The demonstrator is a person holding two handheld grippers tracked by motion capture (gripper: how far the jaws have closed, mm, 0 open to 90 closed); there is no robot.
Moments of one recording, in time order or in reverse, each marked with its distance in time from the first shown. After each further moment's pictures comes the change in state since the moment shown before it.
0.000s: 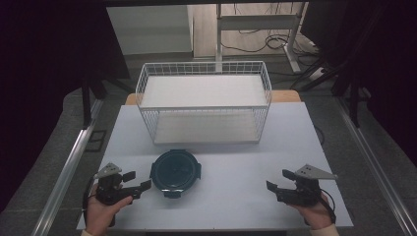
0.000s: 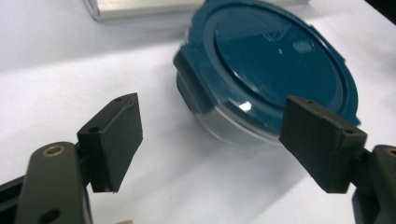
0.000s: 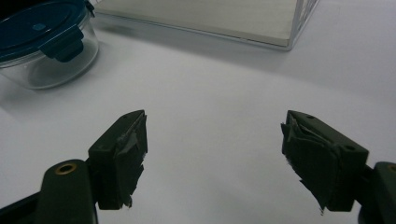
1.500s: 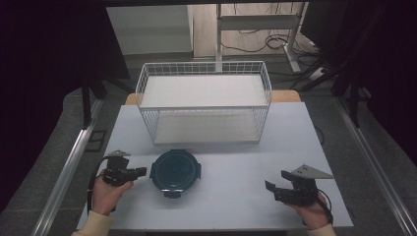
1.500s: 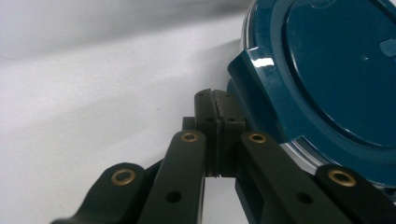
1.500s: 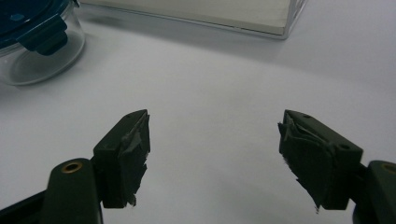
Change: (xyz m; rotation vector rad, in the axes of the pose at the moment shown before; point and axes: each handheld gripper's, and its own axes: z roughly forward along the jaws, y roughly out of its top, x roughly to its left) left arm 0.024 0.028 0.037 0.216 0.061 -0.044; right arm 0.003 -0.002 0.008 0.031 -0.038 0.009
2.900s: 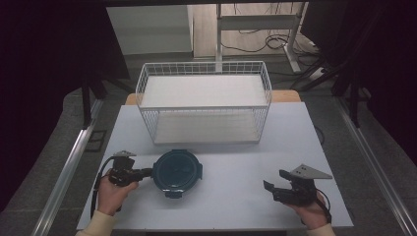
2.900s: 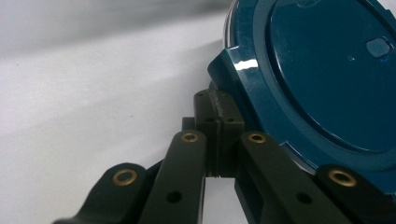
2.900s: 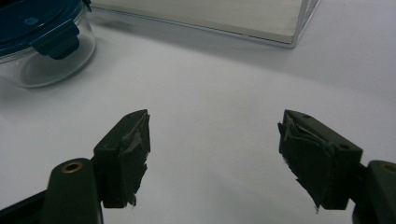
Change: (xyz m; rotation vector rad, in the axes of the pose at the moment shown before) left arm -0.011 0.002 0.008 0.001 -0.032 0.009; right arm 0.003 0.002 0.001 -0.020 0.021 -0.021
